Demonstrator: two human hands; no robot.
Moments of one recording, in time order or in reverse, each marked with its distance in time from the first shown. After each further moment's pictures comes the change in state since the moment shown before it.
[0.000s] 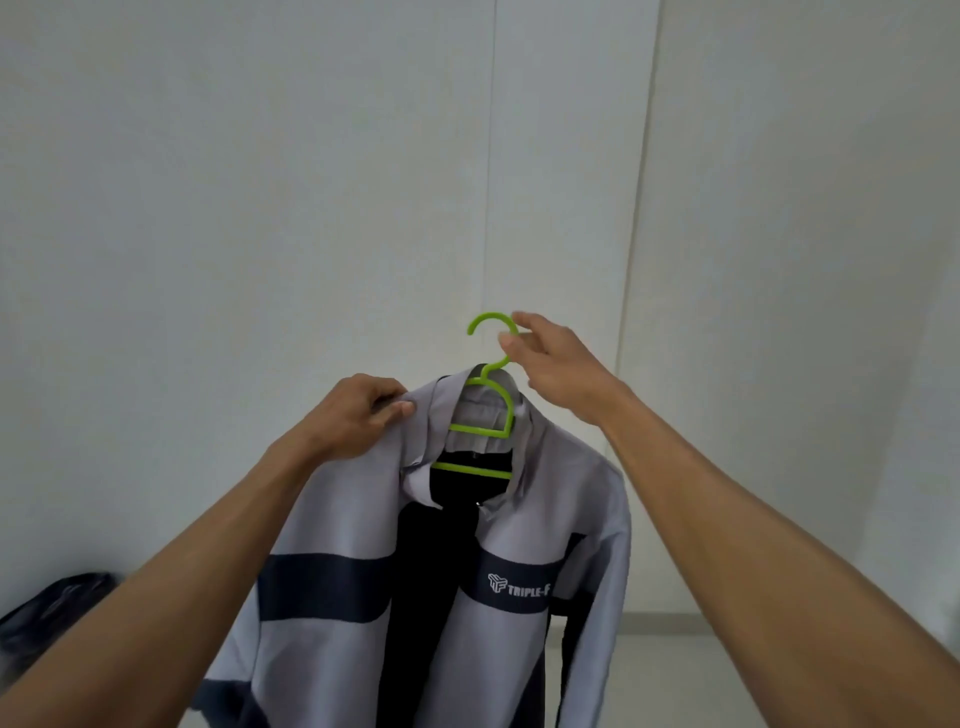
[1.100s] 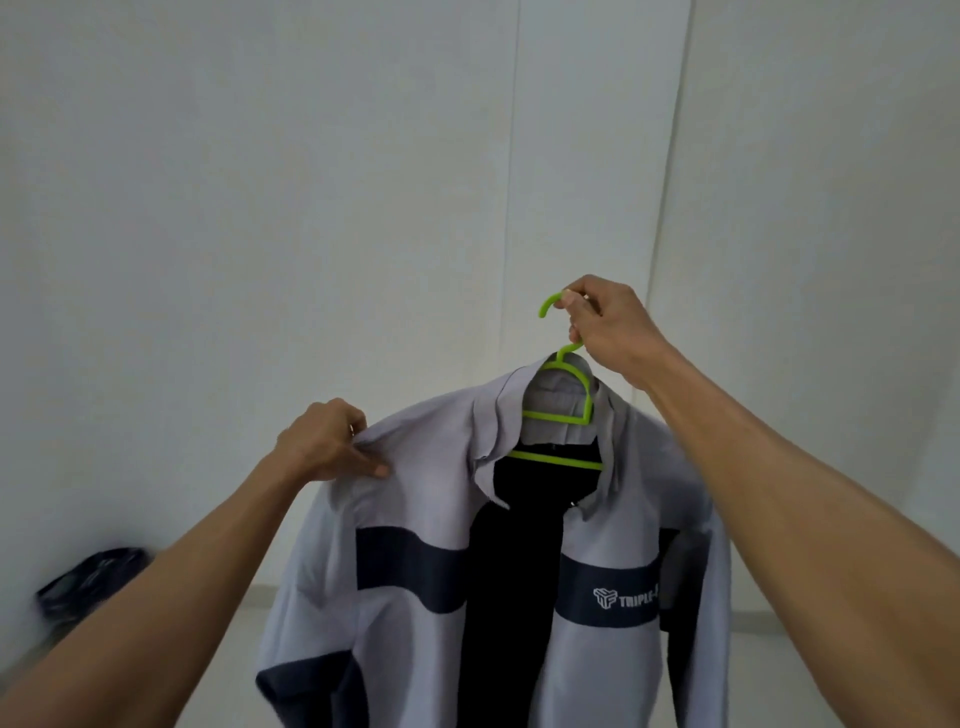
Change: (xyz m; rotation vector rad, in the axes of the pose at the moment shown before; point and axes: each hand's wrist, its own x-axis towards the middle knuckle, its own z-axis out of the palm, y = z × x) left_hand -0.027 -0.055 0.006 0.142 -0.149 -0.472; right_hand 0.020 0.001 -0.029 -0.093 0.213 -0.070
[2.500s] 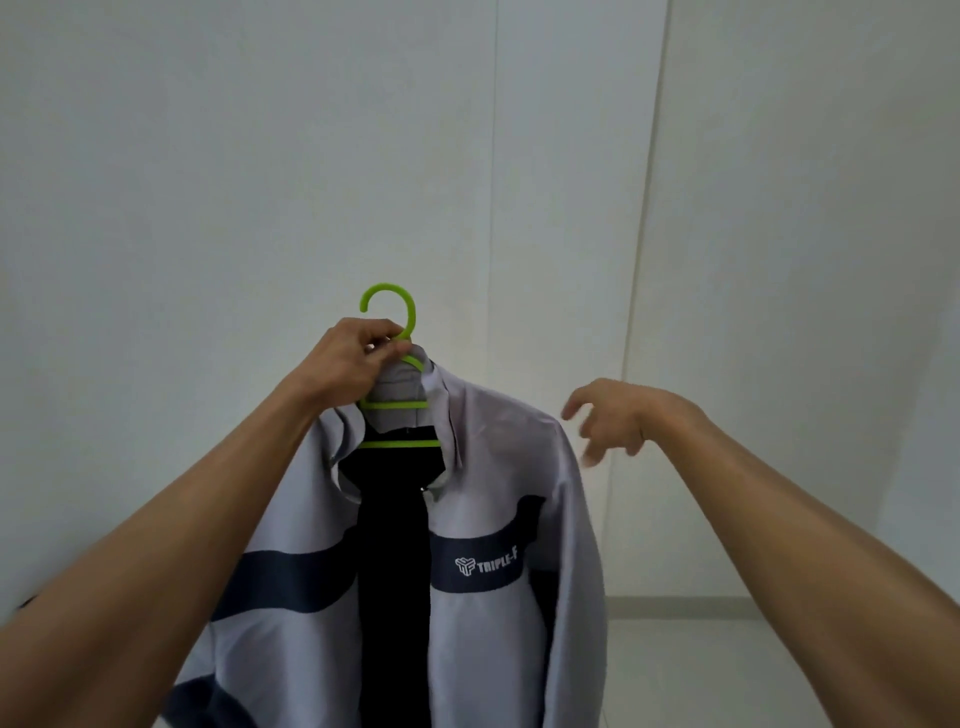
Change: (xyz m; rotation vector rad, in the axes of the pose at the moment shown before) left_hand 0.025 0.068 -0.043 -0.372 0.210 0.423; right_hand -0.038 0.055 -0.010 -0.692 -0.692 0.393
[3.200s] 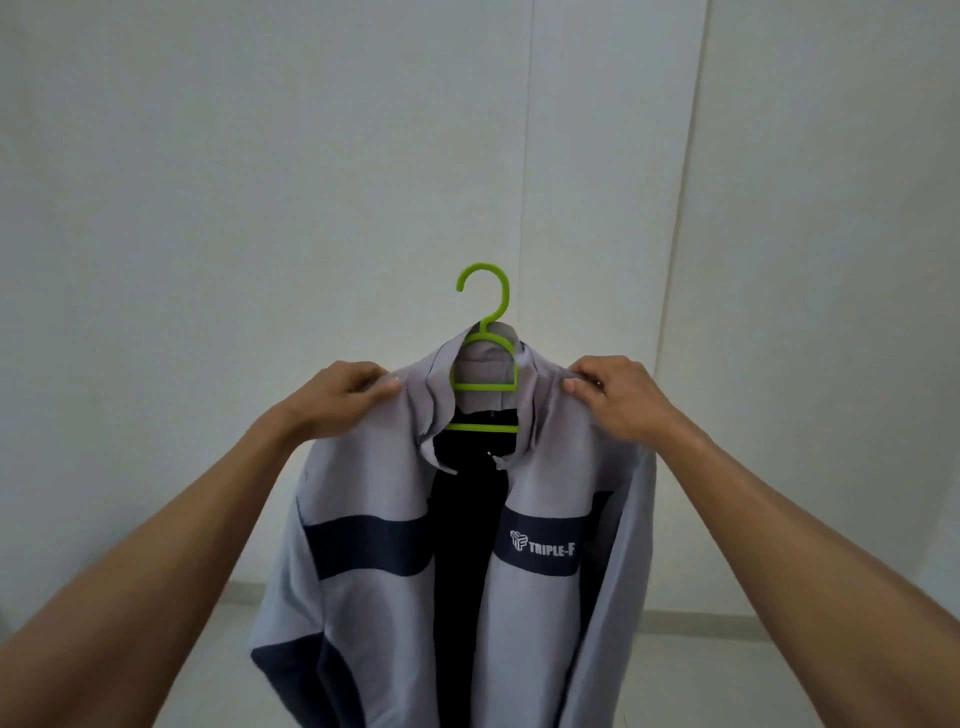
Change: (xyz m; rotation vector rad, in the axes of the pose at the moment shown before) left_hand -0.039 -0.041 -0.029 0.156 -0.185 -0.200; right_hand 0.014 -0.025 0.012 0.266 0.587 -0.414
